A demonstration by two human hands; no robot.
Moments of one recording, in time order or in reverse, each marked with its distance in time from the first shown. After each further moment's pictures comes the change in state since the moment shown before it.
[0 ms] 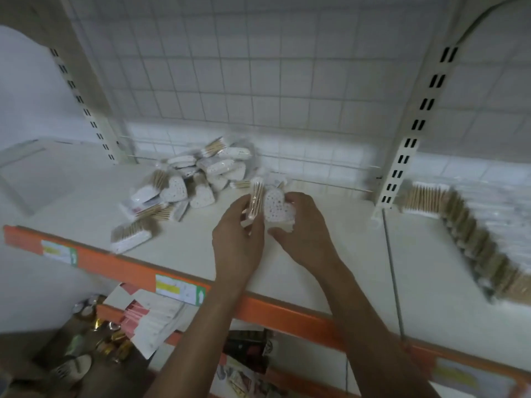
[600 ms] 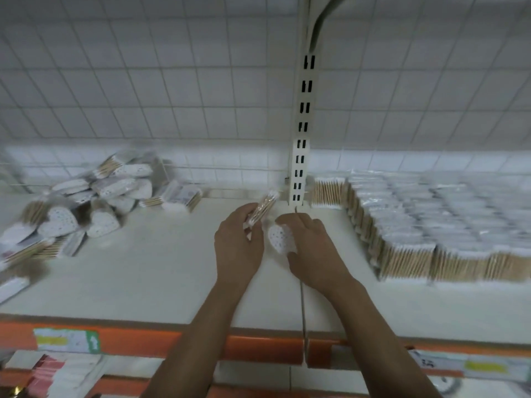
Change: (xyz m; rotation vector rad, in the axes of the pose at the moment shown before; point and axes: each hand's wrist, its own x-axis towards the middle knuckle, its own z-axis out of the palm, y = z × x) left_hand -0.024 0.067 0.125 -0.096 -0.176 0.152; right_hand -0.049 0.091 -0.119 -0.405 0.001 0.011
